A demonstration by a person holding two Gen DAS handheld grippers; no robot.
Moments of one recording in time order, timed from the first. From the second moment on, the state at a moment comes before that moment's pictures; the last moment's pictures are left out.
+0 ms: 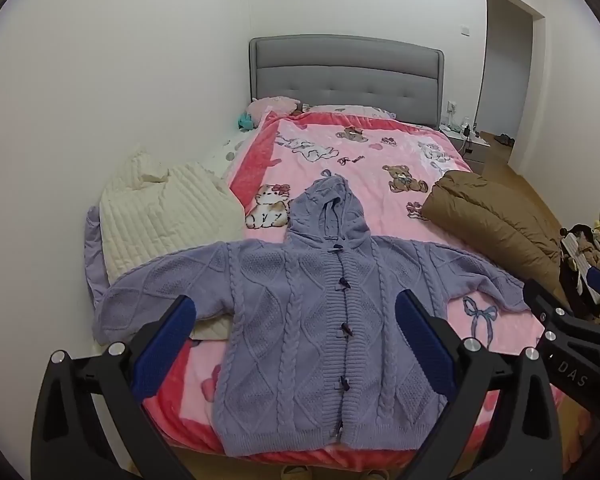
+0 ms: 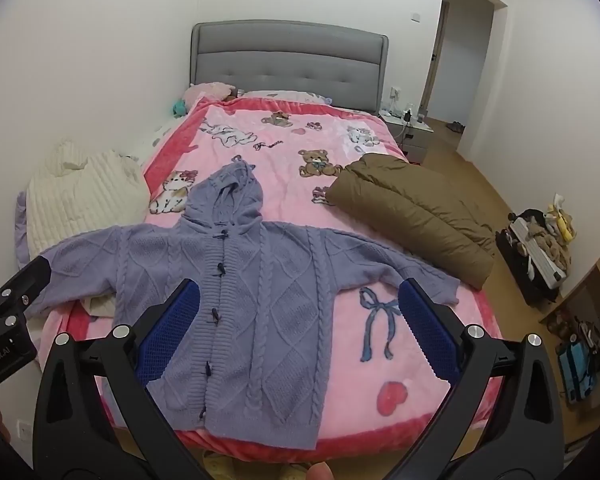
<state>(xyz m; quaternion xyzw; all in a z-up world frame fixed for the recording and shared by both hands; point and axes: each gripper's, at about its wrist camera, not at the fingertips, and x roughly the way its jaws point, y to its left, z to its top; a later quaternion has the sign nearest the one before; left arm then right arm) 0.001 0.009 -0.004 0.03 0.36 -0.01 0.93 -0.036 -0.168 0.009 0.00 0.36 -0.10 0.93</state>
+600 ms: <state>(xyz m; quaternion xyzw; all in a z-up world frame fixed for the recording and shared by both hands) 0.002 0.012 -0.005 0.04 0.36 -0.01 0.93 -0.035 -0.176 0.006 0.01 0.36 -0.10 0.93</state>
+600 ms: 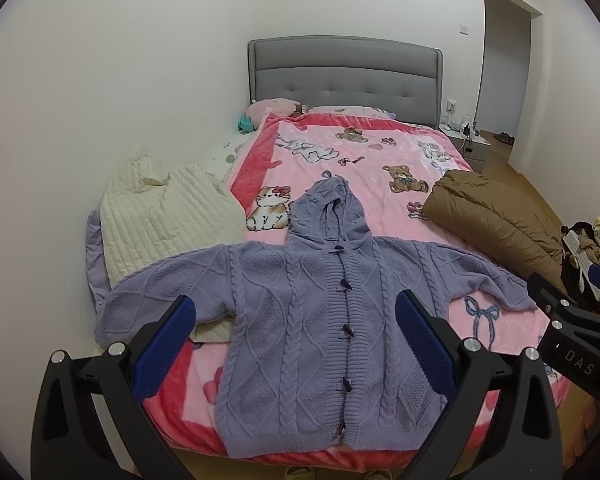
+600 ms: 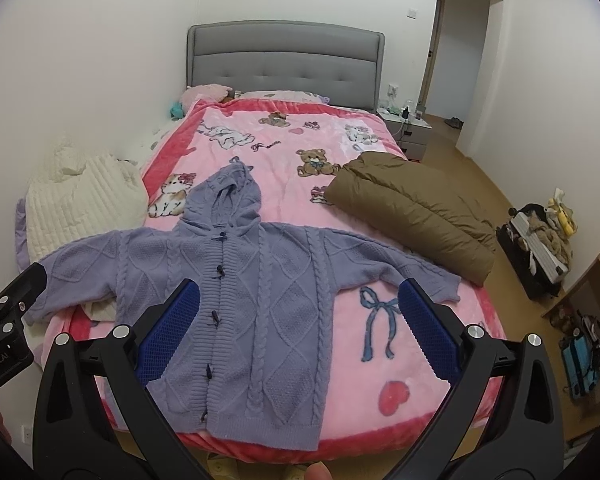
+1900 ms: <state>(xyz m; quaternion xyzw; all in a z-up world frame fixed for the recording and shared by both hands) 0.000 -0.001 -0.005 0.05 0.35 -0.02 0.94 -0.035 -0.176 0.006 0.01 0.35 -0.10 0.93</state>
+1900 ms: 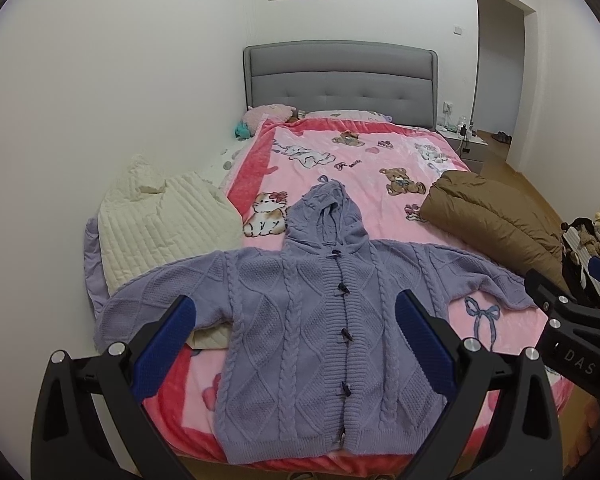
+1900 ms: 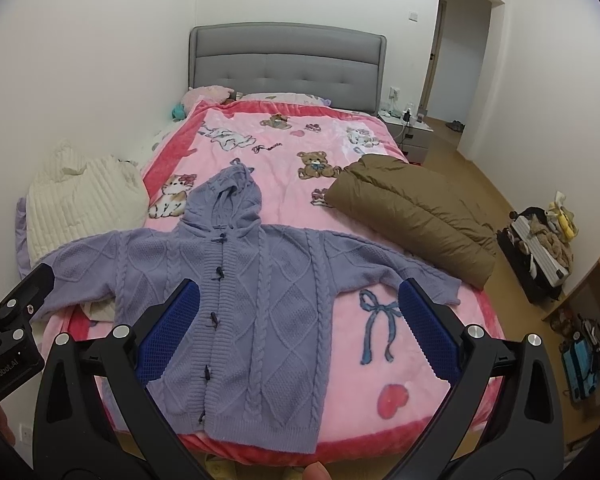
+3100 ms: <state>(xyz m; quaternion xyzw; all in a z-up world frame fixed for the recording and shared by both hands) 0.220 -0.014 -0.085 0.06 0.45 -0.07 0.89 0.149 -0.239 -0.043 0.08 0.42 0.05 0.90</state>
